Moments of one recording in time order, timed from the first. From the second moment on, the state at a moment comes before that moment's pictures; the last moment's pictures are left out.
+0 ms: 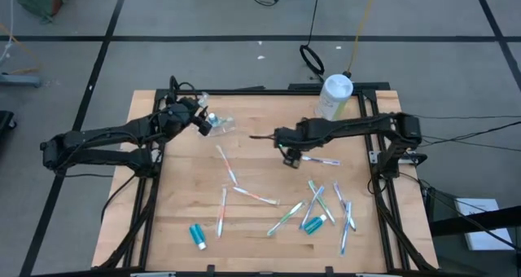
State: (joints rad) left arm 0.32 0.87 0.62 -0.24 -0.64 0.00; right arm -0.08 1.75 1.34 -1.02 0.29 0.32
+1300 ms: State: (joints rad) left arm 0.33 0.87 0.62 -0.23 -0.65 0.03; right arm 0.01 1.30 0.53 -0.74 0.22 0.52
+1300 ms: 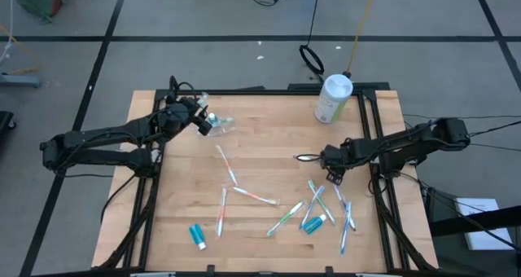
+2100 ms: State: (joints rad) left arm 0.33 0.87 0.62 -0.16 -0.65 0.10; right arm -0.01 1.49 0.87 0.13 0.48 -1.01
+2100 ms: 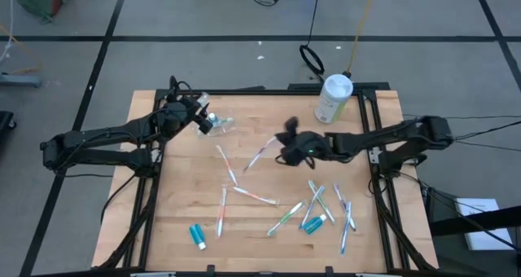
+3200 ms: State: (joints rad) left arm 0.33 0.87 0.62 -0.31 -0.59 -0.12; right arm -0.31 1.99 1.28 0.88 0.60 -2.32
